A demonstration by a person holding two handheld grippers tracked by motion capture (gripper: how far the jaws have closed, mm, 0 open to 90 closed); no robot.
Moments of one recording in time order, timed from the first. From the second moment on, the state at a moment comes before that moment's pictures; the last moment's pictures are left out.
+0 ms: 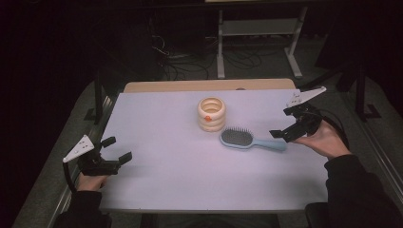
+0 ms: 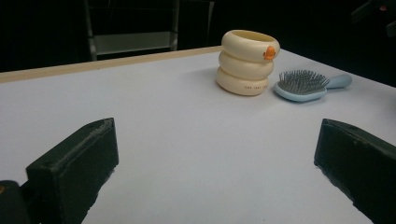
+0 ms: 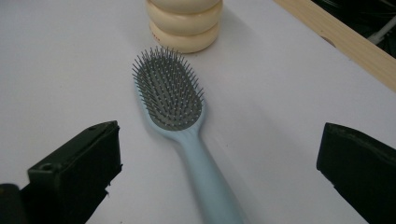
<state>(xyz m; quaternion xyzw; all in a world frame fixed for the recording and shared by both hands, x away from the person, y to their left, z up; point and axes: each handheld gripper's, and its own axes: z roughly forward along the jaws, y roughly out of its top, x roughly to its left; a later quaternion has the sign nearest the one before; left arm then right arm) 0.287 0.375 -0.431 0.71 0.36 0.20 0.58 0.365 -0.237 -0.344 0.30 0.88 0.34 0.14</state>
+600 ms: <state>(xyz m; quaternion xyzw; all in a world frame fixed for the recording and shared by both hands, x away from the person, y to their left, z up) 0.288 0.374 -0.431 0.71 0.36 0.20 0.58 0.391 -0.232 -0.365 0.30 0.89 0.31 0.11</state>
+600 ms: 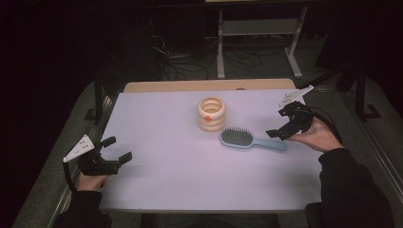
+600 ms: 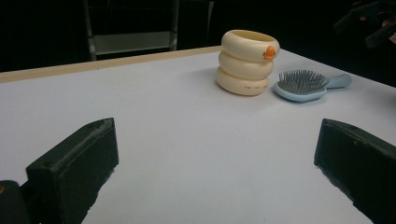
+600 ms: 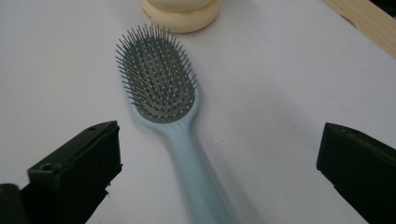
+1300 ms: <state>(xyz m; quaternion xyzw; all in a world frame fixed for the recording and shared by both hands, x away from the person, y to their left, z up) 0.288 0.374 -0.431 0.71 0.36 0.19 0.58 0.406 -0.214 -0.392 0.28 0.92 0.26 0.09</state>
